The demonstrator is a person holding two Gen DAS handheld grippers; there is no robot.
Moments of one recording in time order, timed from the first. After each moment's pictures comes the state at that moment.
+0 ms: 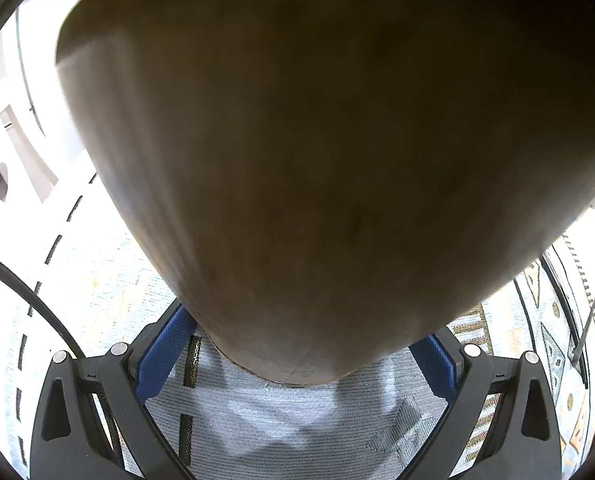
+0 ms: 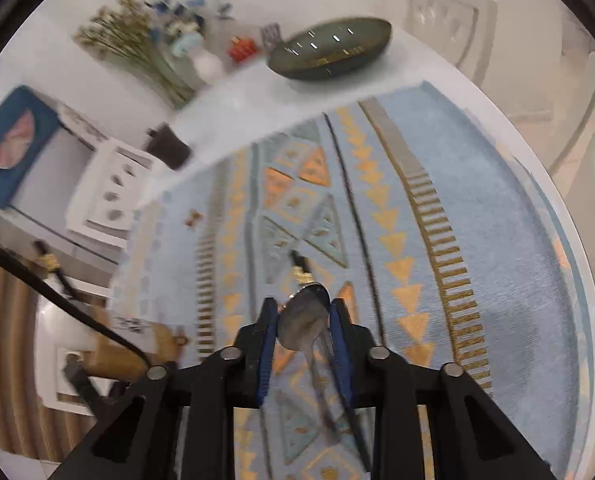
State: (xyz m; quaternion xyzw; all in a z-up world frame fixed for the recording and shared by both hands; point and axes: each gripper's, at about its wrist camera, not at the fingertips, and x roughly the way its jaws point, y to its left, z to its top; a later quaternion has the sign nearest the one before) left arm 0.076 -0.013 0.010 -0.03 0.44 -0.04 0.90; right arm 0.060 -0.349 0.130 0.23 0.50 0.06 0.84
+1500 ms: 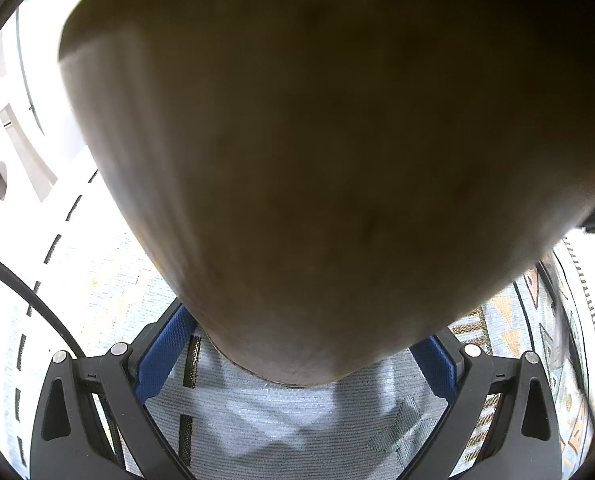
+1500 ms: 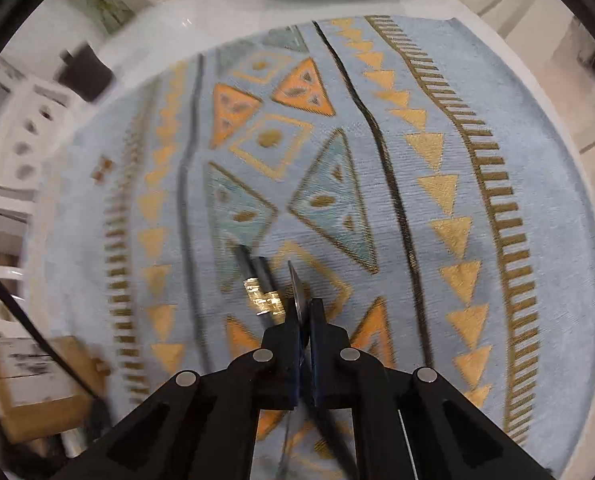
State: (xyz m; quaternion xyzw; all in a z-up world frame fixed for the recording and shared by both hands) left arm 0.077 -0.015 0.011 -0.04 0.44 -0.04 0.90; right arm 0.170 -0.298 0.026 0.17 0.61 -0.01 0.78
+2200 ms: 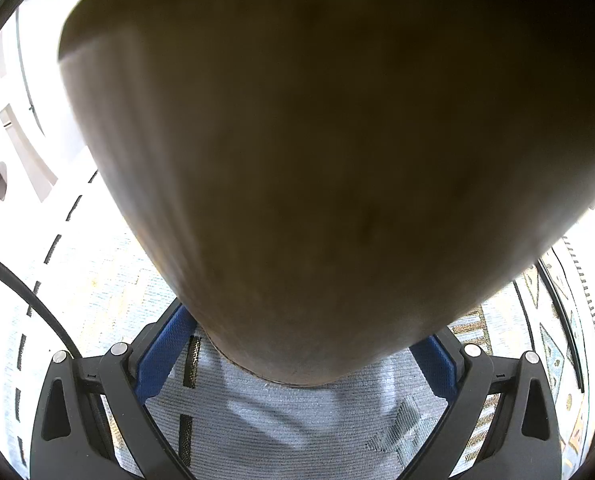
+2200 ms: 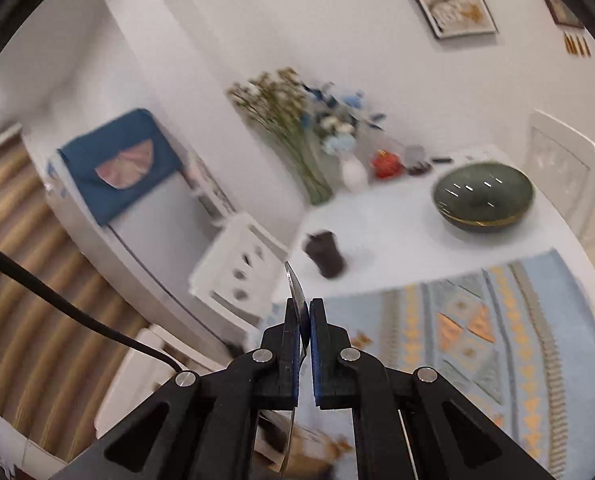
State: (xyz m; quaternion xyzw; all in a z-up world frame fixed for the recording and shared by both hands) left arm 0.077 -0.015 0.010 -0.04 0.44 -0.04 0.90; right arm 0.123 -0.184 0.258 0.19 0.29 0.16 0.92
